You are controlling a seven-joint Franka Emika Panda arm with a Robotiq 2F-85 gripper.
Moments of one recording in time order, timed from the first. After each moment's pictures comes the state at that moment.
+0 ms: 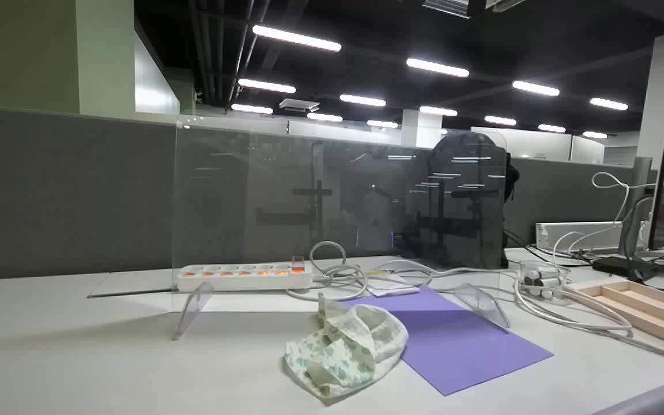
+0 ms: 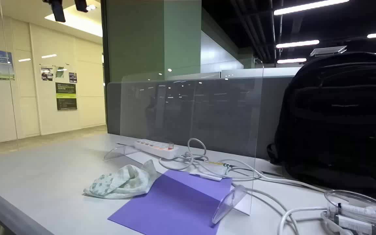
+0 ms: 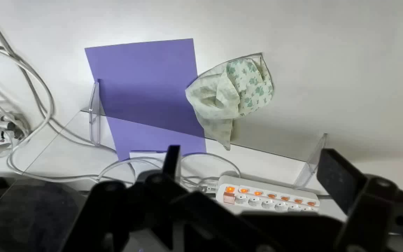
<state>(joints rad) 0.06 -0.83 0.18 -2.45 0.06 1.81 0.22</state>
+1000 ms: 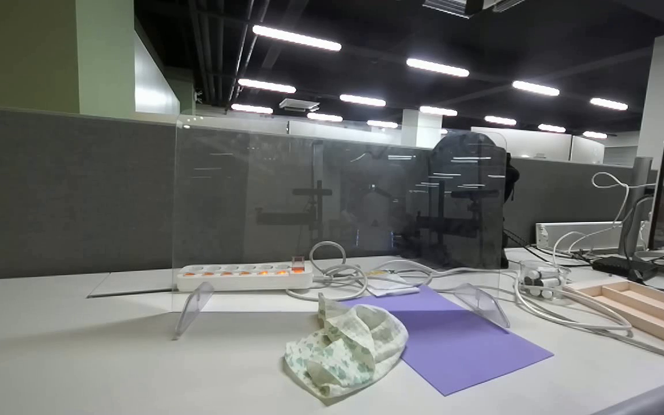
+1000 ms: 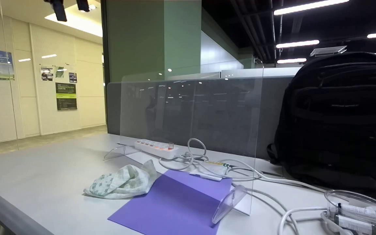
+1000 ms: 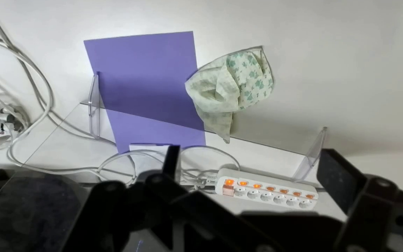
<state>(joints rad) 0.06 -0.83 0.18 -2.45 0.06 1.83 0.22</state>
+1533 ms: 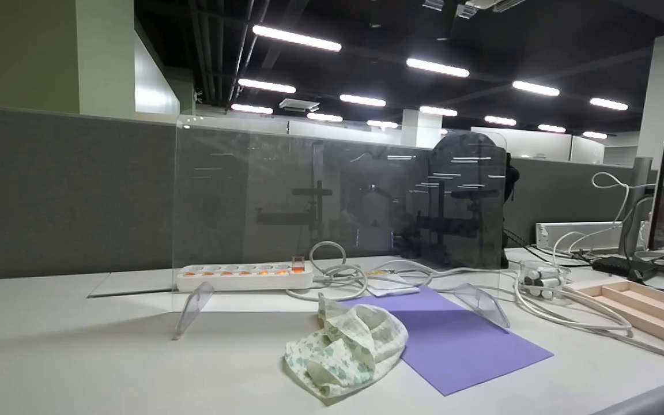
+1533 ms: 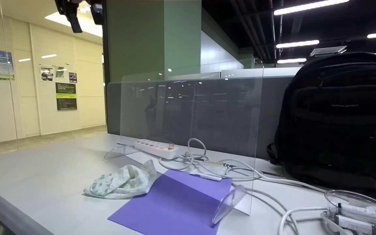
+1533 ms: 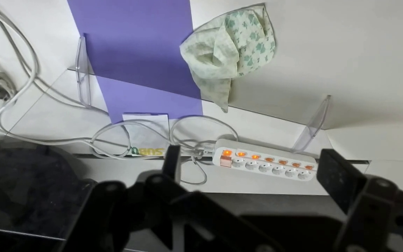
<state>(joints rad) 0.04 -0.79 0.21 -2.51 0.06 2.03 0.22</state>
